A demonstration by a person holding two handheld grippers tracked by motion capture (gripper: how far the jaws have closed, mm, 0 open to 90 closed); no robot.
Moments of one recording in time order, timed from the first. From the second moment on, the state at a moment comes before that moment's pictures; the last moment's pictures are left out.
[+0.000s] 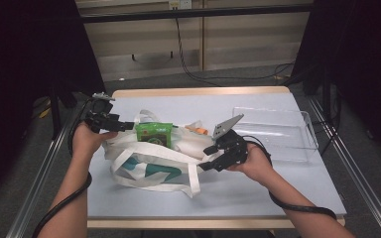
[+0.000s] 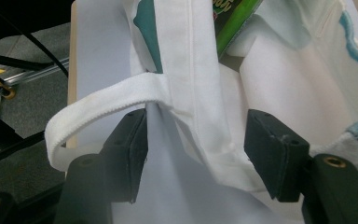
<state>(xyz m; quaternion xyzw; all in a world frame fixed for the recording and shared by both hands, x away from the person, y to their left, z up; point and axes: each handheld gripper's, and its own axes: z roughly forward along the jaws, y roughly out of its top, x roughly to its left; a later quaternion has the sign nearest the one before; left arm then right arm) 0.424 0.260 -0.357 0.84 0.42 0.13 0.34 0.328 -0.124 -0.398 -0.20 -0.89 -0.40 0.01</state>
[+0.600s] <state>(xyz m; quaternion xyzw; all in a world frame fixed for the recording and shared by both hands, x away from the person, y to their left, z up) 0.402 0.249 -0.347 0.85 0.38 0.11 0.35 0.334 -0.119 -0.380 -0.20 -0.89 -0.41 -0.01</state>
